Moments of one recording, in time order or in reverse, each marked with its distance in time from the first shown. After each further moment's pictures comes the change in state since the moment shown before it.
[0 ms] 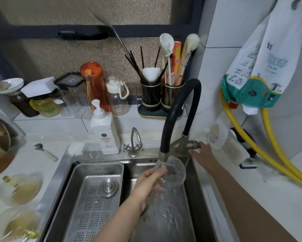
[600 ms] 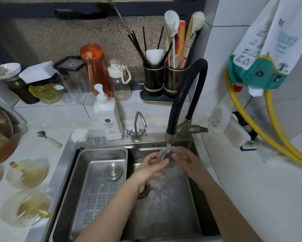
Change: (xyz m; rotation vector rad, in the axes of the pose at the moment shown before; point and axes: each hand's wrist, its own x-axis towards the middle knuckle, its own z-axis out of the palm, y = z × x) left_hand -0.006 -0.003 -0.025 0.125 -0.119 0.012; right_hand -0.130 -0.034 0.046 0.267 -0.216 -0.015
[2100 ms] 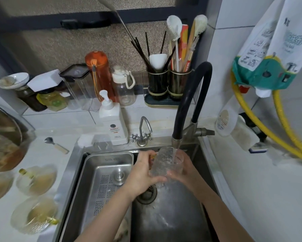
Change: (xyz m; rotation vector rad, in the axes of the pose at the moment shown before) left_hand -0.004 0.005 -0.037 0.715 0.117 0.477; right_hand 0.001 0.007 0.029 0.149 -0.171 -0.201
